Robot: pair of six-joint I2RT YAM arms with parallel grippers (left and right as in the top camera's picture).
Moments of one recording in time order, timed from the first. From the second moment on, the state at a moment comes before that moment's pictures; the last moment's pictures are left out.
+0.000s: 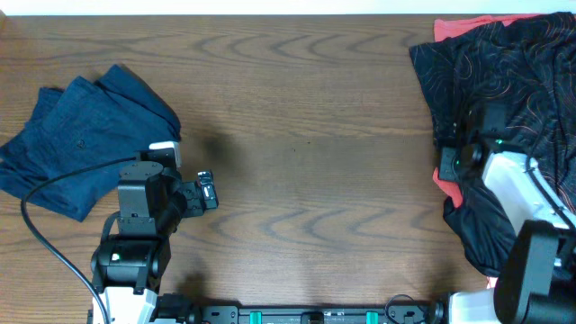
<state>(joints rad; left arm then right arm) -0.05 0.80 0.68 -0.66 0.04 -0.20 -0.15 1.61 0.92 -0.60 0.08 0.04</state>
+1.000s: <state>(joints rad) -0.05 0.80 0.68 -0.64 0.04 -0.20 0.58 1.66 1.07 -0.01 -0.28 0.20</state>
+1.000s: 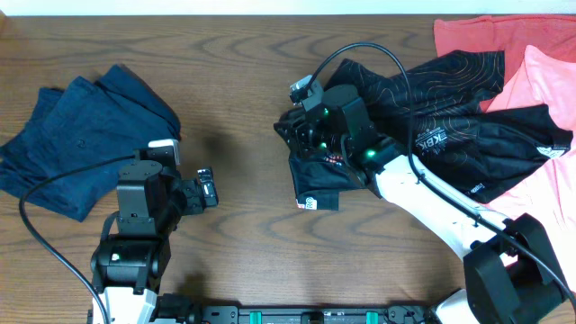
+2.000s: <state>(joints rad) -0.52 1.53 0.68 -0.13 0.41 -0.46 -0.10 1.38 1.07 -0.84 0.07 0.21</state>
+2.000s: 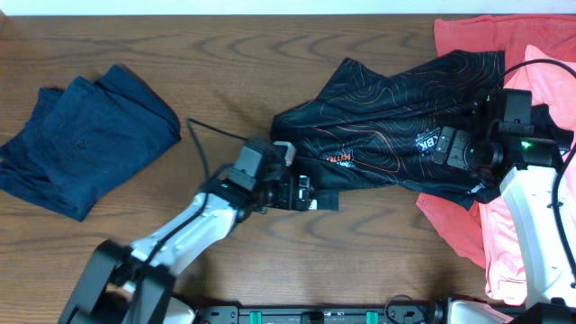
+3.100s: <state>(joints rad) 0.23 1.34 0.95 -0.10 0.36 -0.44 -0.10 1.38 1.07 -0.89 0.07 0.21</state>
